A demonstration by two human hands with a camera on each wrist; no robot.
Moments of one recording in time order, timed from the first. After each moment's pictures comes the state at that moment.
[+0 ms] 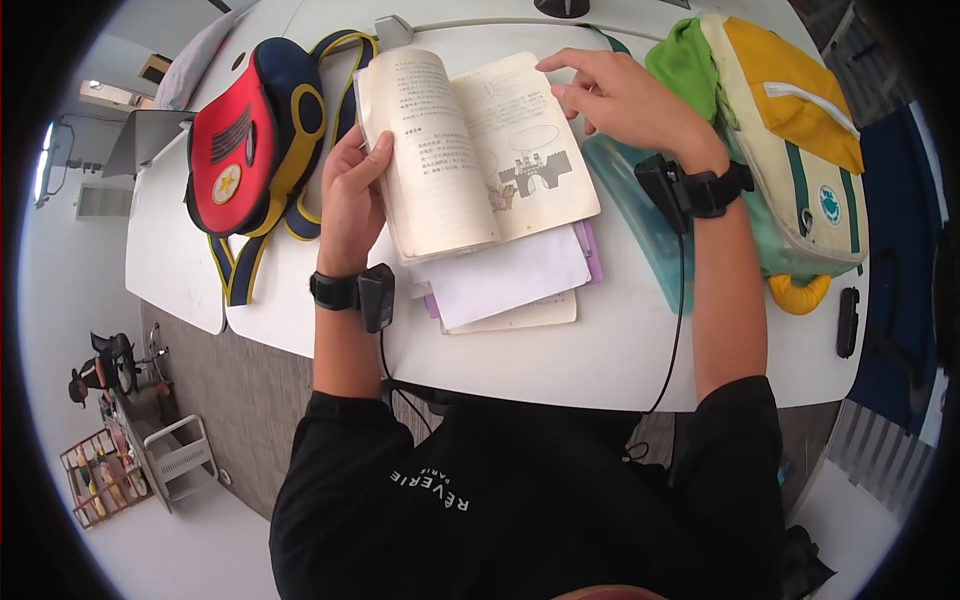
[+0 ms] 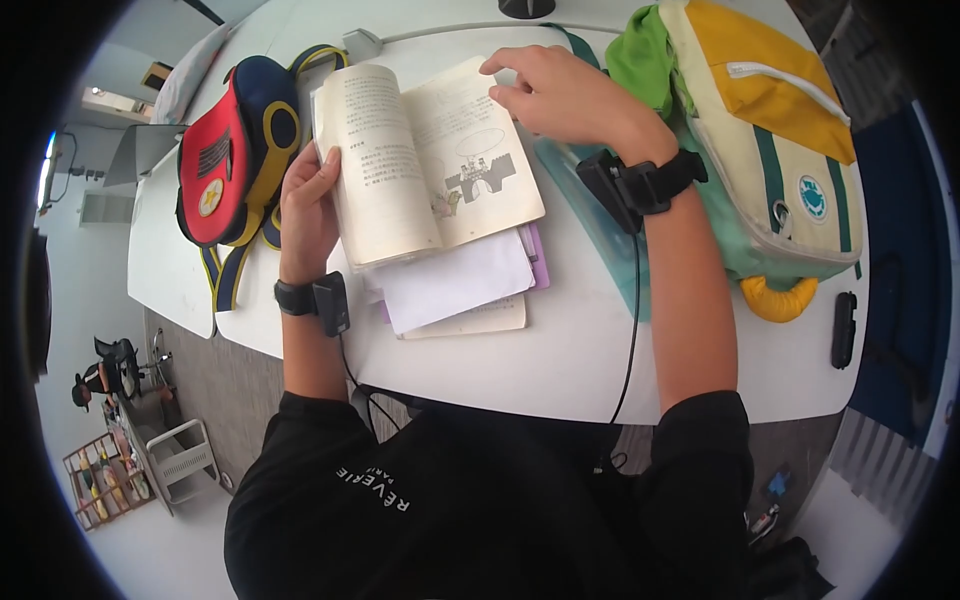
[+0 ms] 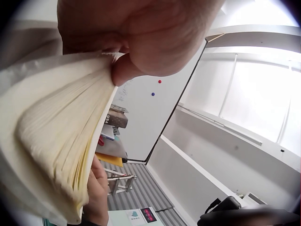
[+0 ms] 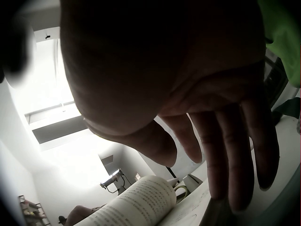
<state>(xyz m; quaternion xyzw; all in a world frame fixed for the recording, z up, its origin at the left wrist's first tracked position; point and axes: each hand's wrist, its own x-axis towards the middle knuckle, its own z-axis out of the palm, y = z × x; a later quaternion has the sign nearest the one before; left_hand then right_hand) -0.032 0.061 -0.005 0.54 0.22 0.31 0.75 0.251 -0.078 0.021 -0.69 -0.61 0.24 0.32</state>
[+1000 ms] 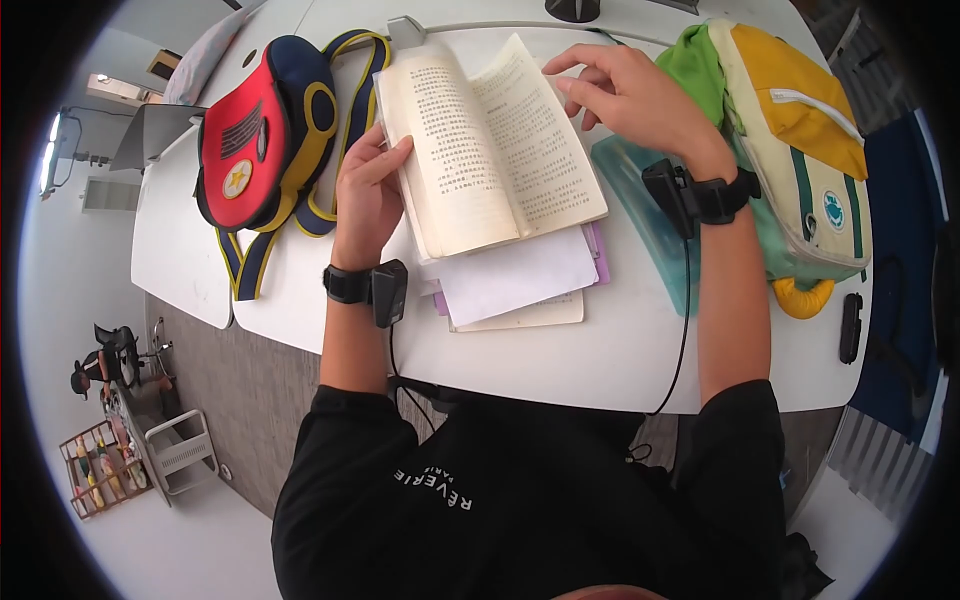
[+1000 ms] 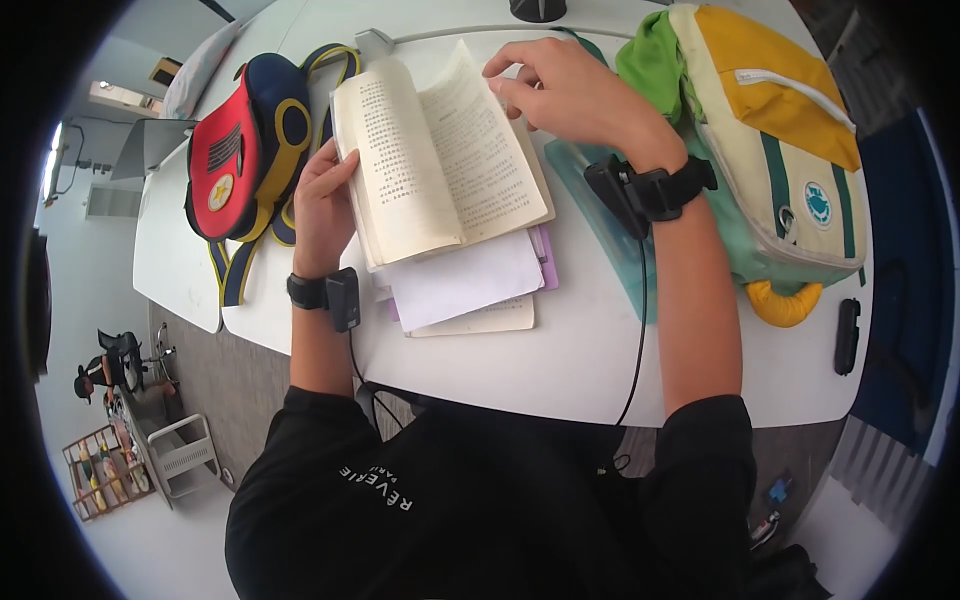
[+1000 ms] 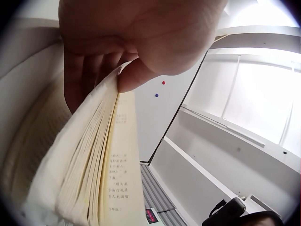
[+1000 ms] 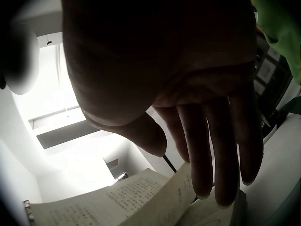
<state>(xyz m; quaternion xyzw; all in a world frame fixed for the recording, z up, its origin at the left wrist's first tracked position) -0.032 0.066 -0.011 0.52 0.22 0.29 0.77 0.239 -0.082 0.037 -0.66 -0.59 0.26 0.39</state>
